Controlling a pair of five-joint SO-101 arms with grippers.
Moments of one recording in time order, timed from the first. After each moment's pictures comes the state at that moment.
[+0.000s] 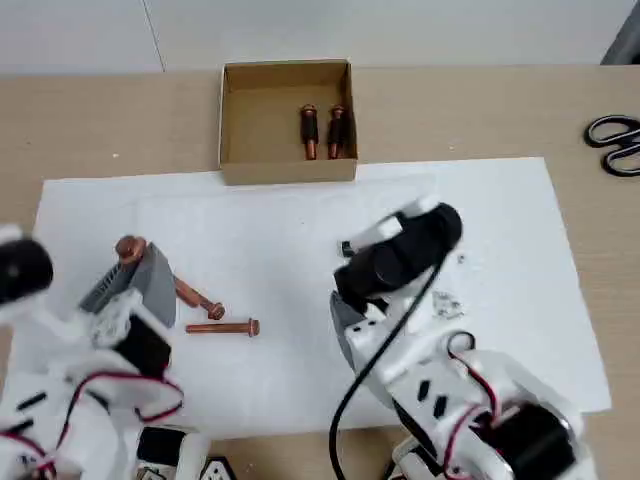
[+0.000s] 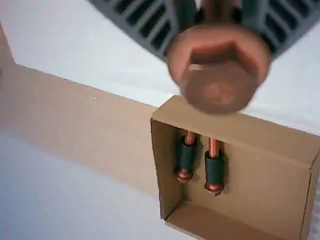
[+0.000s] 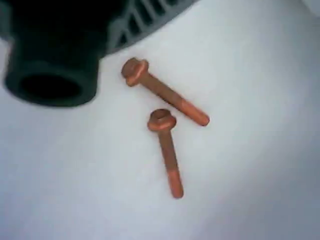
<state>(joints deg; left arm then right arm) 2.7 -78.7 25.5 85.2 34.5 -38.0 -68.7 30.2 80.9 -9.6</state>
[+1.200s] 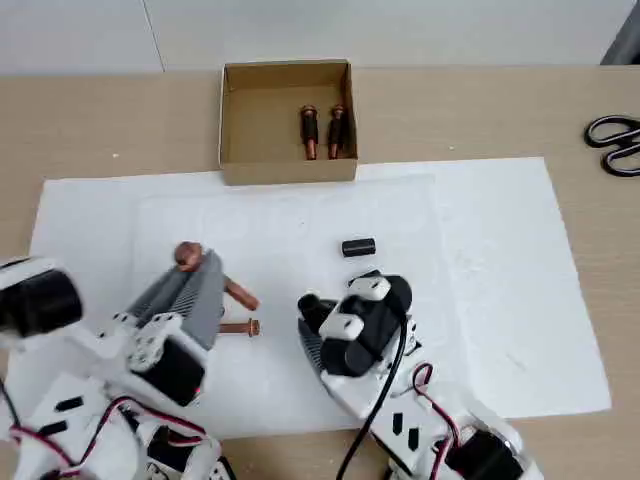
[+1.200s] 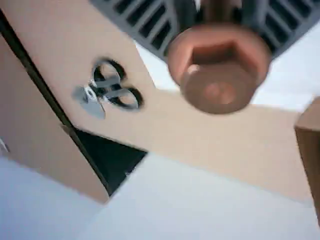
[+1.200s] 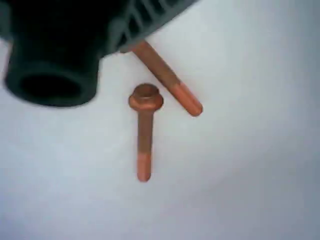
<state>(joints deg) 19.5 -89.8 41.4 70.3 40.5 -46.7 -102.8 71.4 60.6 -1.0</state>
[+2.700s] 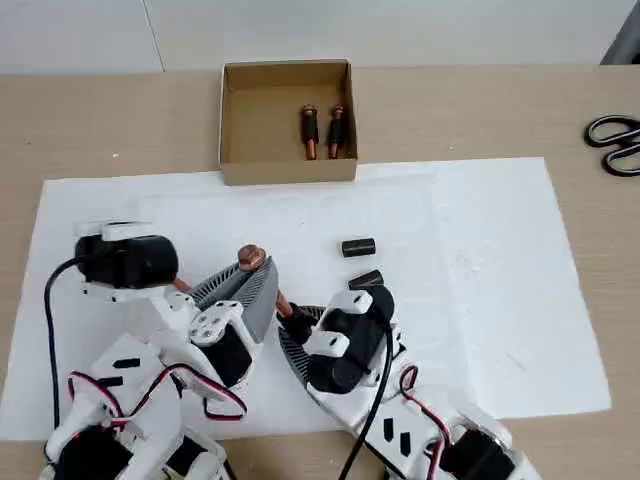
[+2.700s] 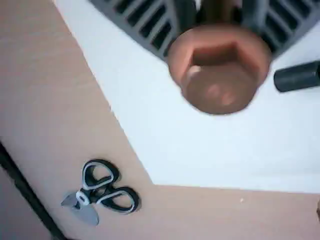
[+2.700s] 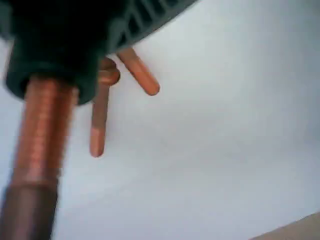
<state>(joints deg) 27.6 -84.8 49.4 66.4 37.1 -51.1 -102.8 73.3 55.7 -0.5</state>
